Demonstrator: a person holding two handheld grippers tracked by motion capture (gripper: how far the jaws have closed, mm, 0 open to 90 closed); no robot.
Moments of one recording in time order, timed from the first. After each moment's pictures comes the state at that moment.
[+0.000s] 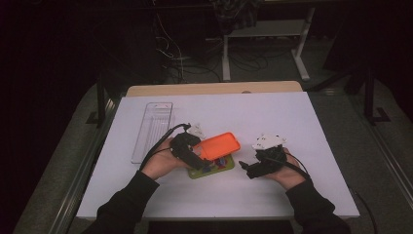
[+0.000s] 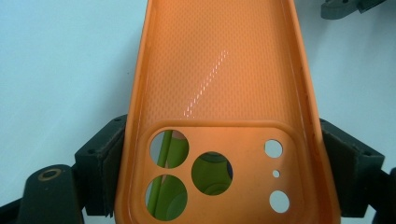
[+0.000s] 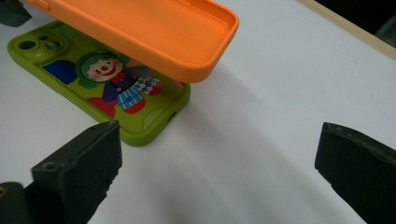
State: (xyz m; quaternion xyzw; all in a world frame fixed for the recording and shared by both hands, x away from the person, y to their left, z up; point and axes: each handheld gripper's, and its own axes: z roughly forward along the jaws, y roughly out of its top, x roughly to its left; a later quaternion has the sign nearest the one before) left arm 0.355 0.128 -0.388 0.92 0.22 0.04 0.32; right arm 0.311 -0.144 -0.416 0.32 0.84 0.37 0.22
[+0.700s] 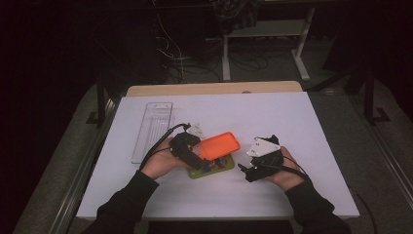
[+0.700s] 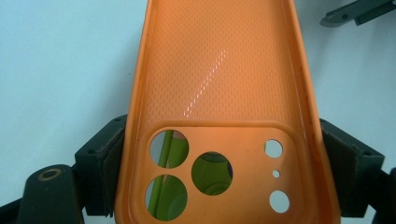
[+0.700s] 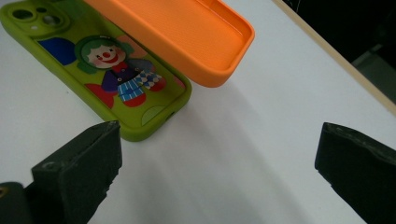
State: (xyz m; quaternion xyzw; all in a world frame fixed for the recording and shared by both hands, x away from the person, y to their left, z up) left arm 0.356 0.128 -0.387 0.92 0.21 0.05 0.32; right arm 0.302 -0.133 -0.415 0.25 0.86 0.34 0.28
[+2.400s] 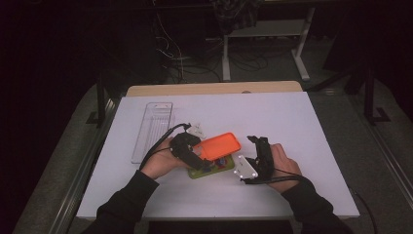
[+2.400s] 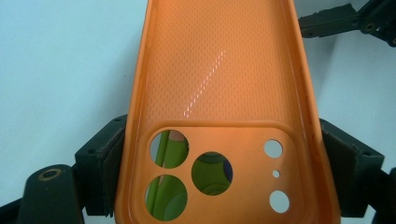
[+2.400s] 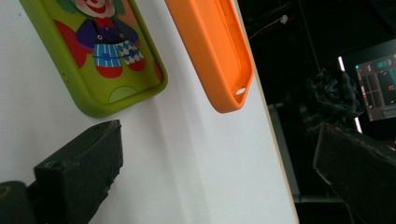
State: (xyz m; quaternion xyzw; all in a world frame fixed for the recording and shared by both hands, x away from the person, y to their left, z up) left arm 0.355 0.128 -0.385 0.93 0.20 0.04 0.32; right arm 0.283 -0.107 -0.423 0.05 0.85 0.21 0.48
